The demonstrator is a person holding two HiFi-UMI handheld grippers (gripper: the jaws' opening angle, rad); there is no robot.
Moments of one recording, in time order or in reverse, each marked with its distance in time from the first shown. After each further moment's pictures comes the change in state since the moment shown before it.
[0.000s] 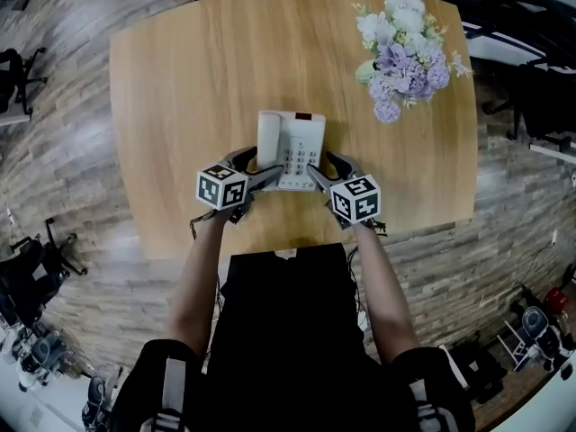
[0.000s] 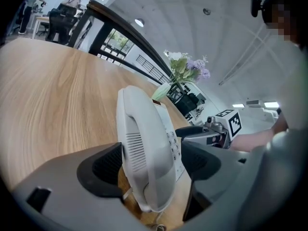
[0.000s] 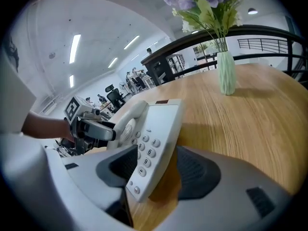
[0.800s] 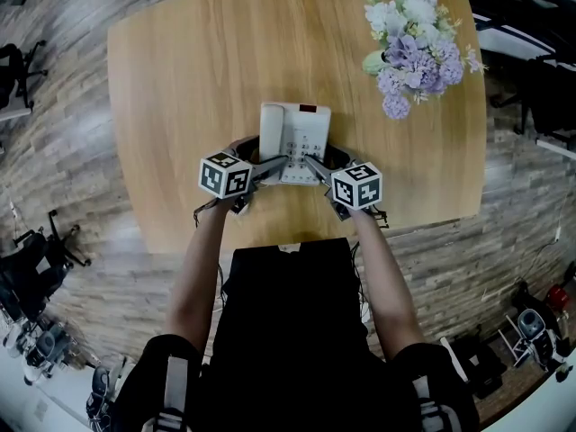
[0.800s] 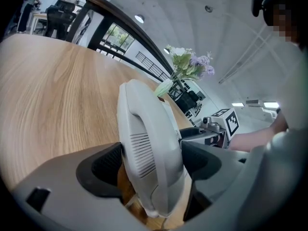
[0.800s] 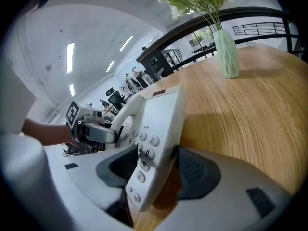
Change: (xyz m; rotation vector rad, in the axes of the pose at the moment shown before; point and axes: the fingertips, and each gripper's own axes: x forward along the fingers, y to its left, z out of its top) left arm 0.012 0.009 -0.001 -0.004 0.035 -0.013; right arm 0.026 0.001 -0.009 0.098 0.028 0.075
